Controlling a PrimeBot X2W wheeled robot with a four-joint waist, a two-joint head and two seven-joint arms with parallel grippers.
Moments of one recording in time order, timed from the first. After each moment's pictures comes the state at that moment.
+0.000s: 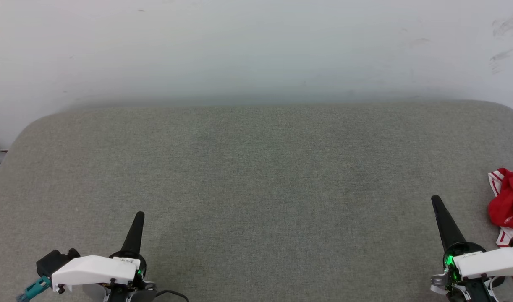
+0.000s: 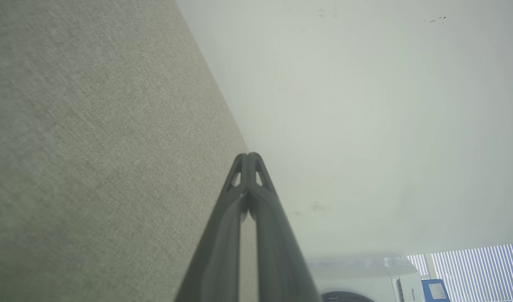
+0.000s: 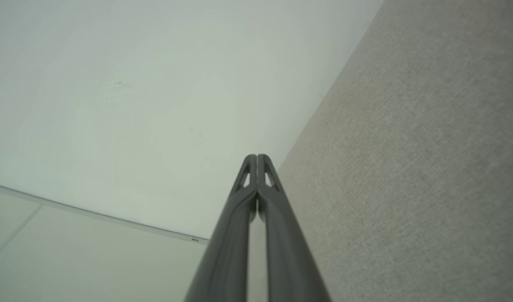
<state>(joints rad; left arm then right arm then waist) -0.06 0.08 0.05 0.23 -1.29 -0.08 0.03 -0.03 -0.07 -0.10 0.14 1.28 0.13 0.09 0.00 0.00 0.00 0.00</state>
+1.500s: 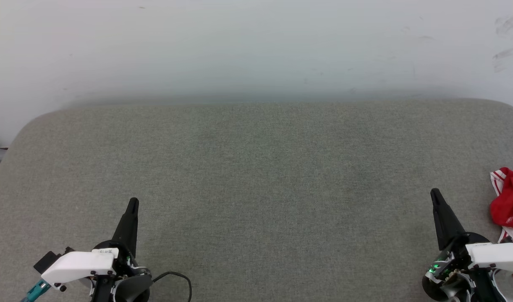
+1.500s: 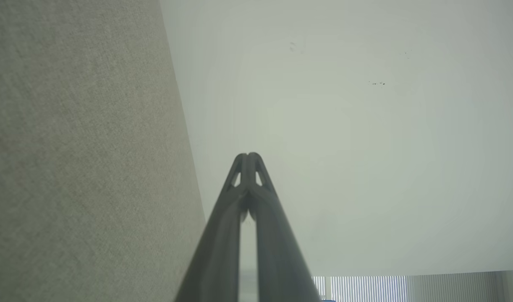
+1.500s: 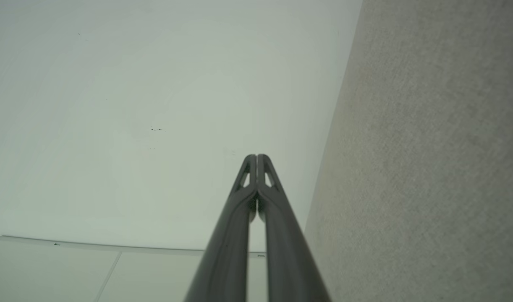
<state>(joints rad) -0.10 0.05 0.11 0.25 -1.61 -0.13 0.11 -0.10 -0.06 -0.11 0.25 1.62 0.13 0.11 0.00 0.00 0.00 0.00</state>
